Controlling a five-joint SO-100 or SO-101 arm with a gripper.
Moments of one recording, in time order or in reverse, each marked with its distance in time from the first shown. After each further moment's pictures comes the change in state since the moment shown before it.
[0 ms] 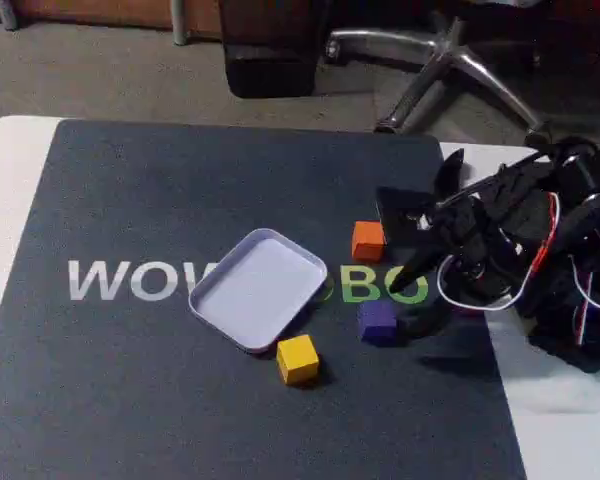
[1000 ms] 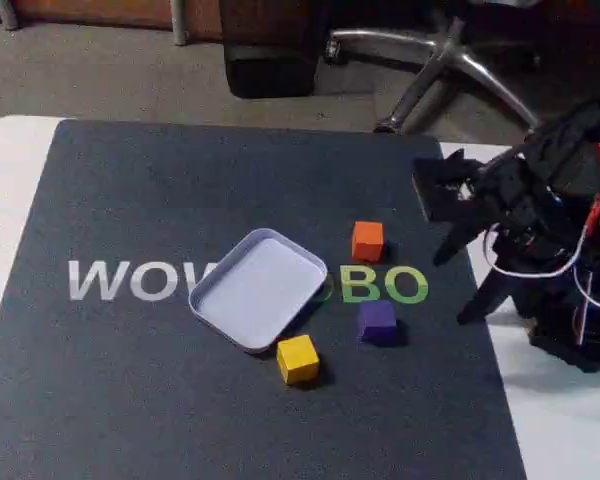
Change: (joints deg) arm 0.0 -8.3 -22.7 22.4 -4.5
